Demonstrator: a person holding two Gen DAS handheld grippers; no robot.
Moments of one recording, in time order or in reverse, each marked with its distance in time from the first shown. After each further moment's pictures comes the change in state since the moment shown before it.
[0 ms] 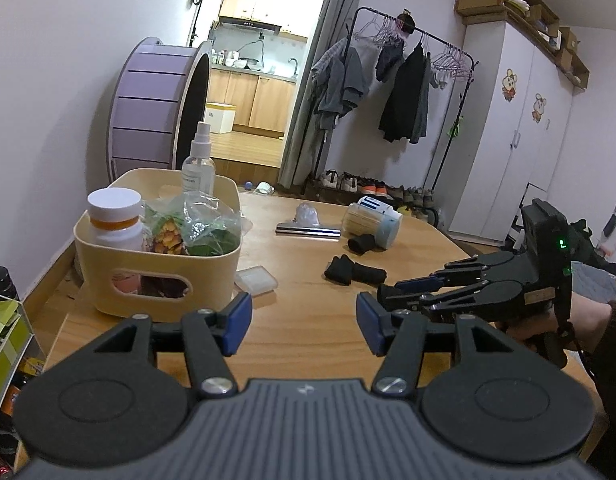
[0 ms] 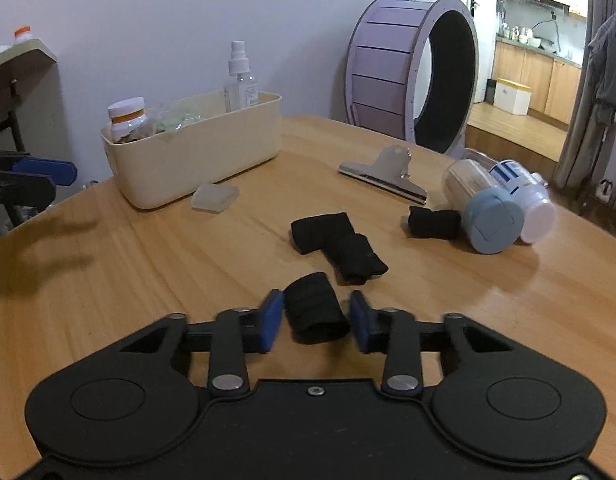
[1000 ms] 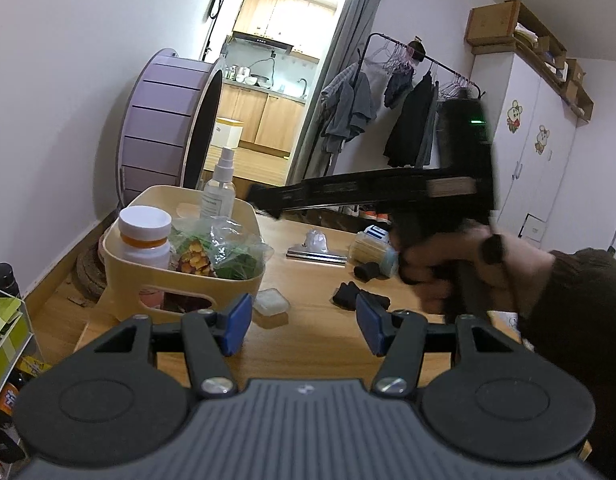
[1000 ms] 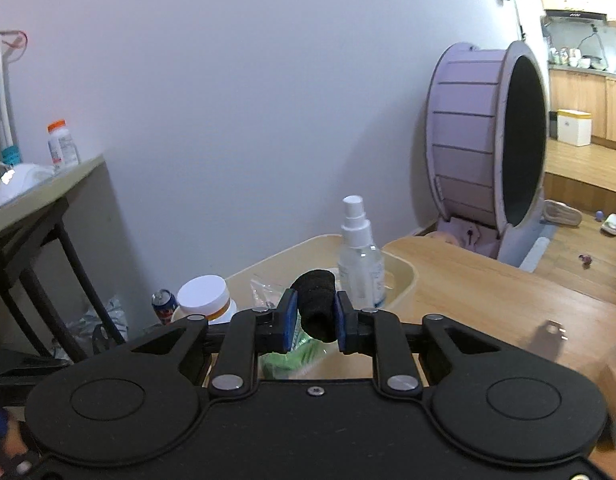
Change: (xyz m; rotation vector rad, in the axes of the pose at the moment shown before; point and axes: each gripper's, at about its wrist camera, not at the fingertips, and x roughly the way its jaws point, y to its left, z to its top) left arm -0.020 0.019 0.008 -0.062 -0.068 -0.008; right arm 0.069 0.055 0.145 0.048 -0.164 0.226
